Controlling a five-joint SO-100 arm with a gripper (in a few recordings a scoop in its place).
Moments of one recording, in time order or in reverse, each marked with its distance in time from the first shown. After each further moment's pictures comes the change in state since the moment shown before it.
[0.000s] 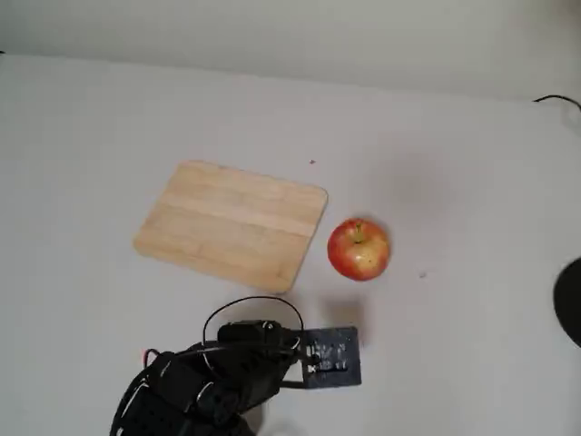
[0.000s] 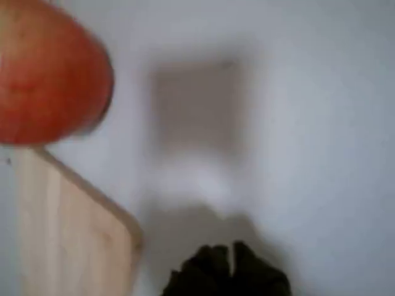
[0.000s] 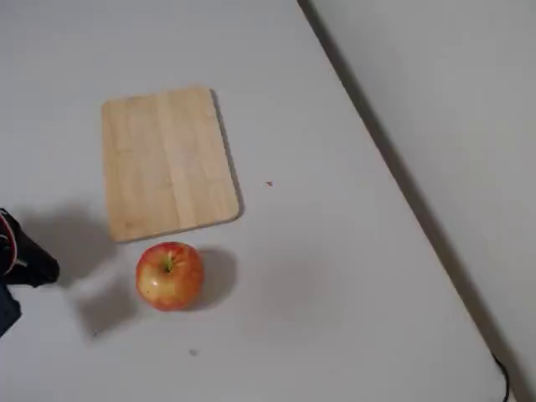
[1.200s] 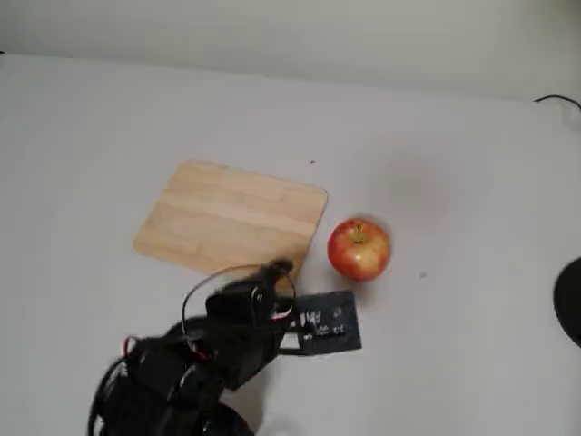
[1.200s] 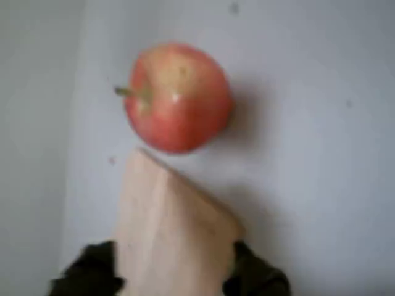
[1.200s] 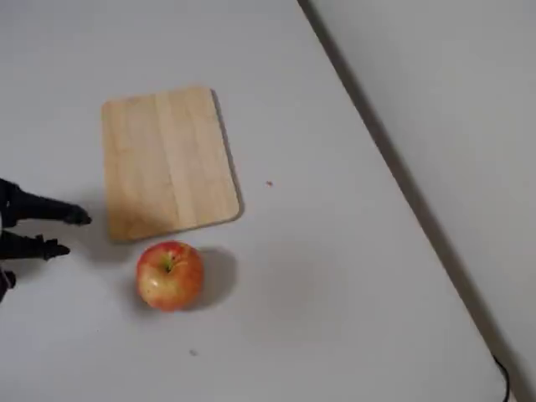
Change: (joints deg) arm -3.1 -23.7 -23.1 -9.4 0.5
